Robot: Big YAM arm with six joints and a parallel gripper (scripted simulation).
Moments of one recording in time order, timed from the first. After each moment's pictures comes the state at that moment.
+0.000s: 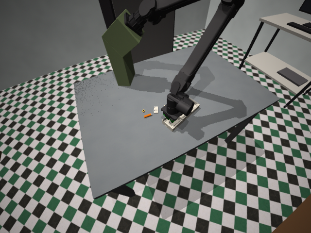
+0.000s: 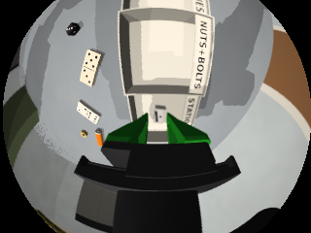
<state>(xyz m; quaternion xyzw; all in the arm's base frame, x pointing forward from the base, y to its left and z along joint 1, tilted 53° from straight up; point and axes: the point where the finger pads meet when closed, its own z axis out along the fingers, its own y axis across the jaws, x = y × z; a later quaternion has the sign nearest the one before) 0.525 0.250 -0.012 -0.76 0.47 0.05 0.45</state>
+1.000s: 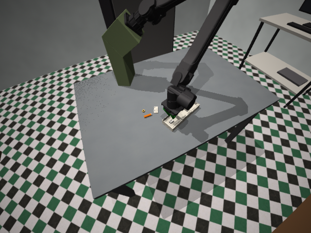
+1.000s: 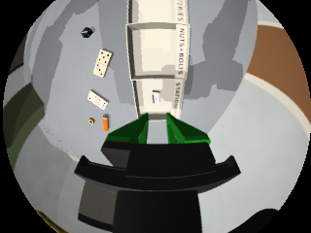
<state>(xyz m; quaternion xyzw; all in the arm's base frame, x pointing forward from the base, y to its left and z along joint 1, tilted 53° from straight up) 0.514 0.212 0.020 -0.75 0.48 0.05 0.45</state>
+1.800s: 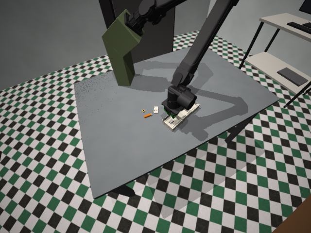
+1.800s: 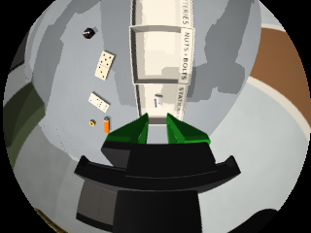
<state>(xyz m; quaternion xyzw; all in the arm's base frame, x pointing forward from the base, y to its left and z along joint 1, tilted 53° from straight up) 0.509 0.219 0.017 -0.76 0.47 0.05 0.45</state>
